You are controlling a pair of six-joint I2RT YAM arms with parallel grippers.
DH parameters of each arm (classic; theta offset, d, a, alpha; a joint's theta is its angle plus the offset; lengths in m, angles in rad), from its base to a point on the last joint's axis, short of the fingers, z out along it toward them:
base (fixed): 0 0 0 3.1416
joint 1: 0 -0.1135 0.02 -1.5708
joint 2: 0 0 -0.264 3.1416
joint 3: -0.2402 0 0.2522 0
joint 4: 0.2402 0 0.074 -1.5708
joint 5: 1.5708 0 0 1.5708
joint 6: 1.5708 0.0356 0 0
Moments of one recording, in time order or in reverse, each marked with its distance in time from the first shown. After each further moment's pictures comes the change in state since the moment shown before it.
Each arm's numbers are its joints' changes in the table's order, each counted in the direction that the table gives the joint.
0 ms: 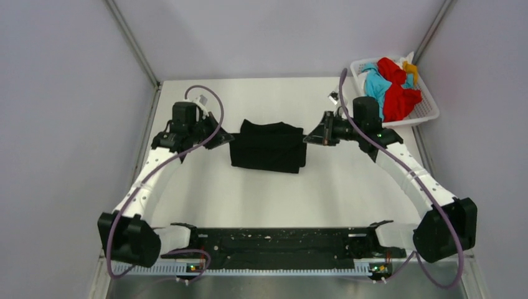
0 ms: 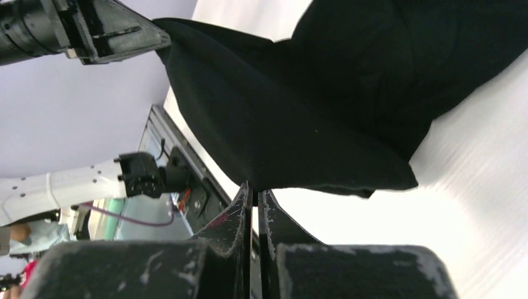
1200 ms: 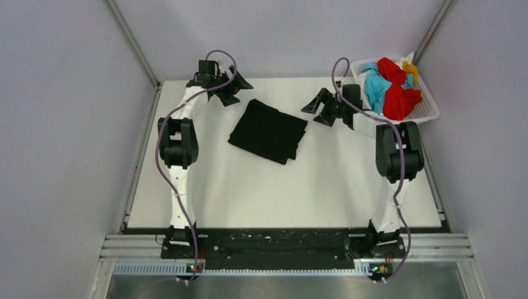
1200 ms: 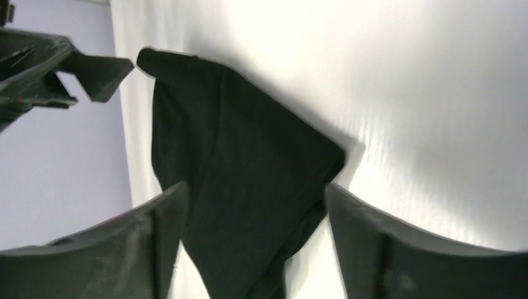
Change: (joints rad) left arm -0.088 -1.185 -1.030 -0.134 0.145 -0.080; right arm 0.166 -0.765 -0.257 -0.503 0.142 0.285
